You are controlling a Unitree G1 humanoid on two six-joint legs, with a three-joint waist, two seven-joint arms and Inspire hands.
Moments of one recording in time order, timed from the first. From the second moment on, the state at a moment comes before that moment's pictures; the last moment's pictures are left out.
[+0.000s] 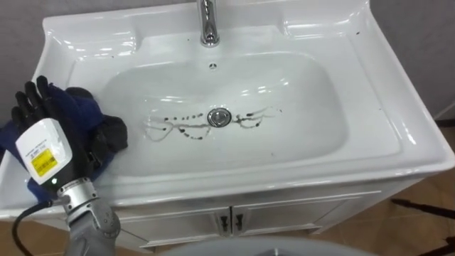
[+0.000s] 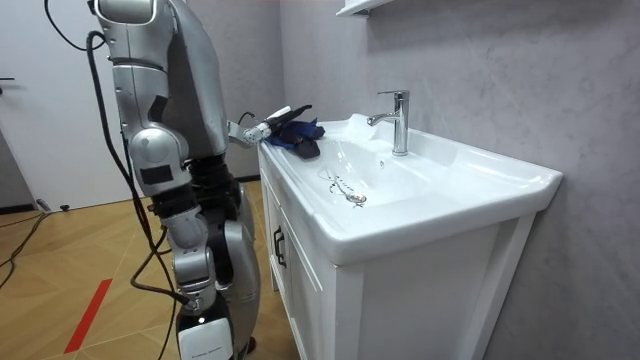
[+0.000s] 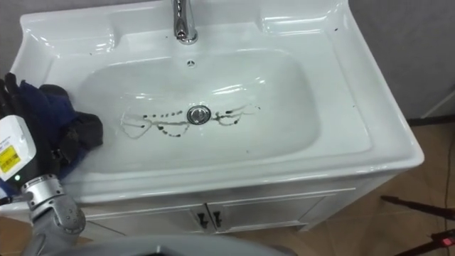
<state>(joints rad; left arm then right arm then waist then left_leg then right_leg) 0.30 0.22 0.08 0.36 0.81 0.00 0.84 0.16 -0.26 0.02 1.28 -0.16 0.23 0.12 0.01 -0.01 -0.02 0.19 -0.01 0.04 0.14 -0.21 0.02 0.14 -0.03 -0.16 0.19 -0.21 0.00</state>
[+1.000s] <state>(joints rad) 0.28 0.26 0.11 0.49 0.64 -0.03 0.87 0.18 -0.26 -0.04 1.27 -0.21 0.28 0.06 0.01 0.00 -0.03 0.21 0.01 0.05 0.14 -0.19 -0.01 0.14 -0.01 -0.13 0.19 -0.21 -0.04</state>
